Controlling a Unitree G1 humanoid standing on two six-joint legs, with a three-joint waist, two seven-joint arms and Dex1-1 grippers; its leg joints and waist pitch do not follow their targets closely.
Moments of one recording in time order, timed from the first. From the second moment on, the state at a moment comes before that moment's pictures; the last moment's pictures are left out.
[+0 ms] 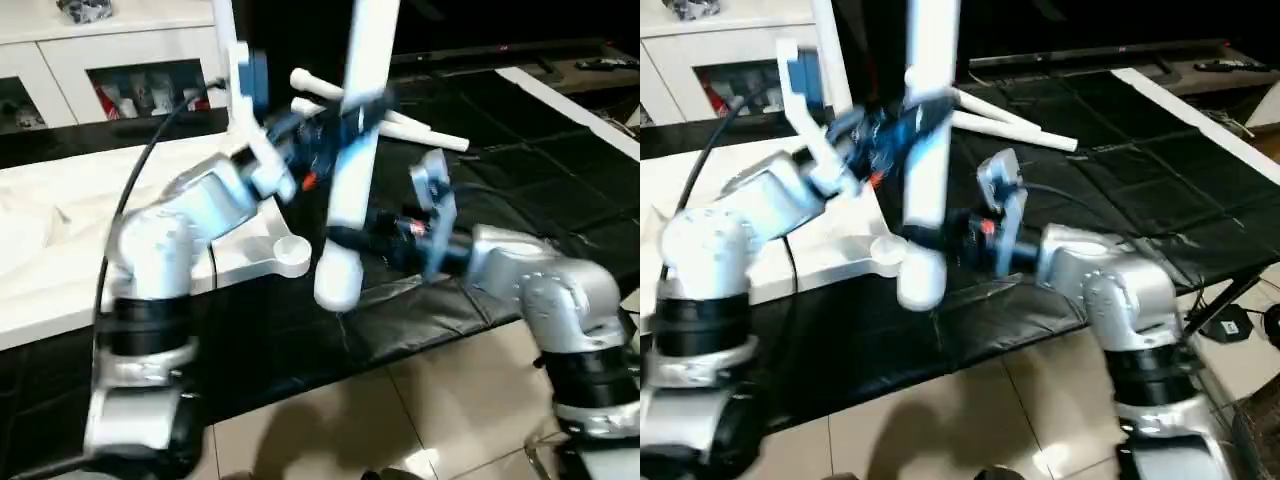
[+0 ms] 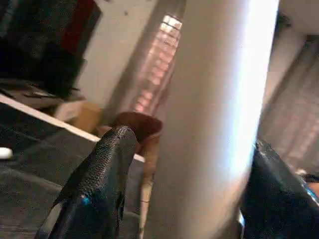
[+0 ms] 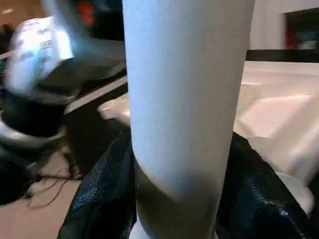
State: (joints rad) left arm -0.75 0.16 0.16 -0.02 -0.88 0.92 -0.66; right arm -0.54 -0.37 0.10 -0.09 0.68 0.83 0.92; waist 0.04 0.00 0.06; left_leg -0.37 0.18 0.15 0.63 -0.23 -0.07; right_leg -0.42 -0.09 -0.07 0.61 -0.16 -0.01
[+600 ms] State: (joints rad) left arm -0.75 0.23 0.13 -0.02 -1.02 1.02 -0.90; right arm -0.54 -0.45 0.16 -0.09 0.71 0.82 1.15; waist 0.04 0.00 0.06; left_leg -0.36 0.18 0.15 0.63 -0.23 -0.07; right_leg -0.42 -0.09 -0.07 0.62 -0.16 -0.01
